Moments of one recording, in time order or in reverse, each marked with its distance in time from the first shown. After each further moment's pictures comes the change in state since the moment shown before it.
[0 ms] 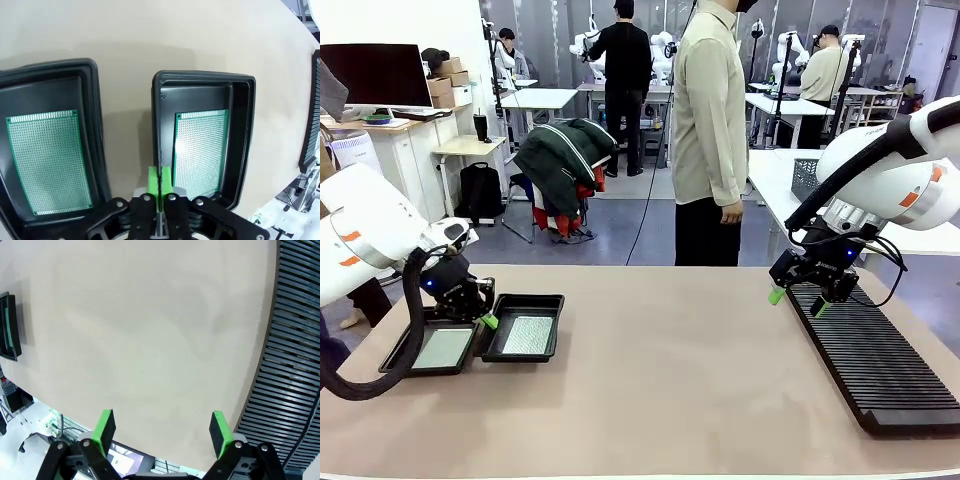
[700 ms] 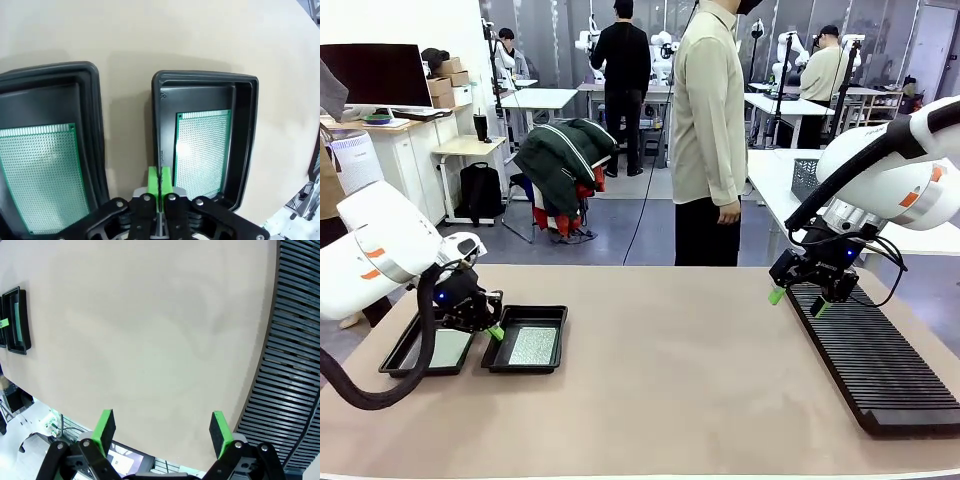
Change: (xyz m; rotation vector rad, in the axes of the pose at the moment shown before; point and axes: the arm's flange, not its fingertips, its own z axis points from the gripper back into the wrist) left arm 0.005 0.003 -0.033 0.037 0.001 0.007; right arm 0.000 0.000 0.000 0.000 0.000 0.000
